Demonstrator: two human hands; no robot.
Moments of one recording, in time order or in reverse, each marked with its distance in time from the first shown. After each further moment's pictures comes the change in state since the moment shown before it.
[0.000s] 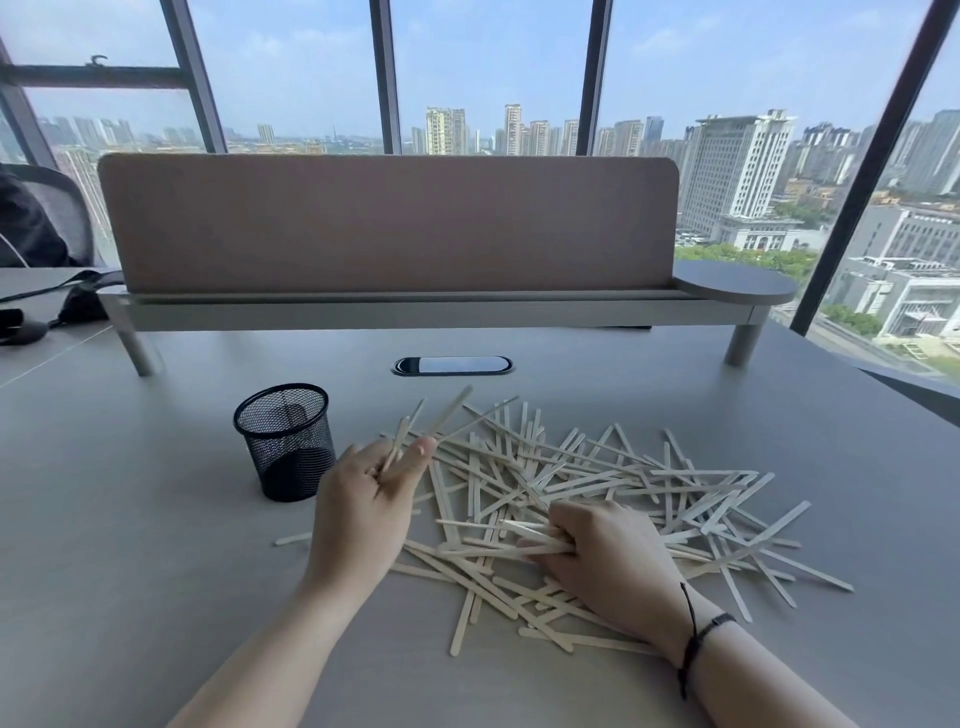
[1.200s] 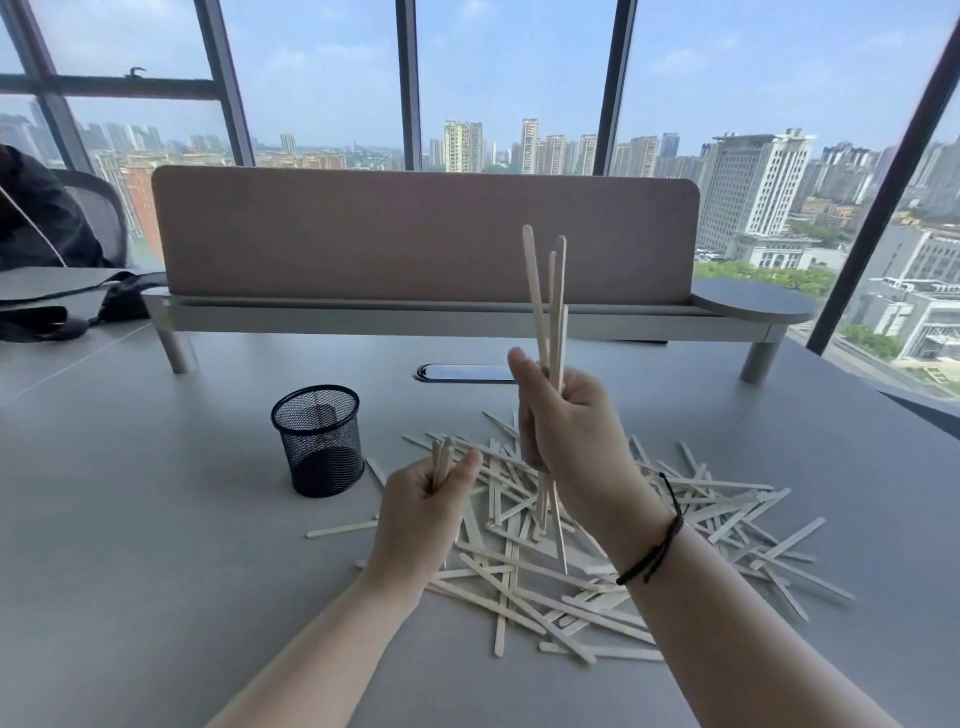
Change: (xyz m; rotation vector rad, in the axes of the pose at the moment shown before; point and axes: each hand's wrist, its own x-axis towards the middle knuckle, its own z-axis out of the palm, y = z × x) left_hand -0.013 0.015 0.019 -0.451 -0.125 -0.260; right_hand 0.065 -0.090 -0.073 1.276 0.283 0.090
